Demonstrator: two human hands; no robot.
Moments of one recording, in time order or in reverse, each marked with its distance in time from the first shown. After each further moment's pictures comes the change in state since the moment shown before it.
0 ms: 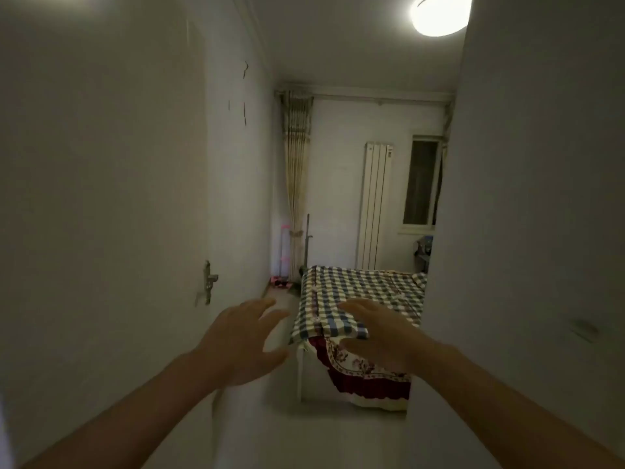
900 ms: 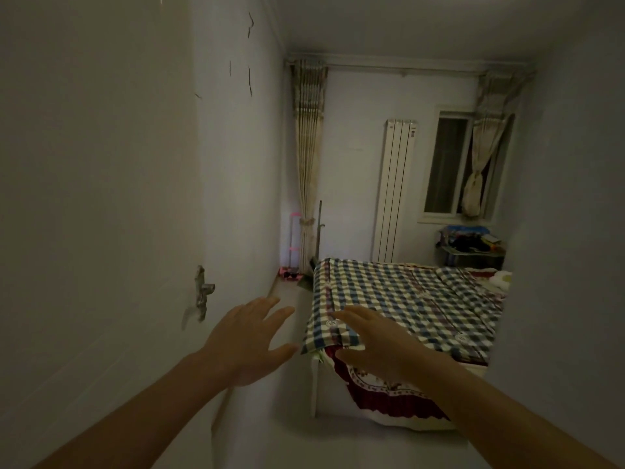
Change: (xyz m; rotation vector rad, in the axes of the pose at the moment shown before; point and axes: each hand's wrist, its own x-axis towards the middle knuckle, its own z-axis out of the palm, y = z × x) left_hand 0.213 -0.146 0.114 0.041 -0.025 -0.013; right_hand 0.258 0.081 0.100 -0.021 -0.054 -0.020
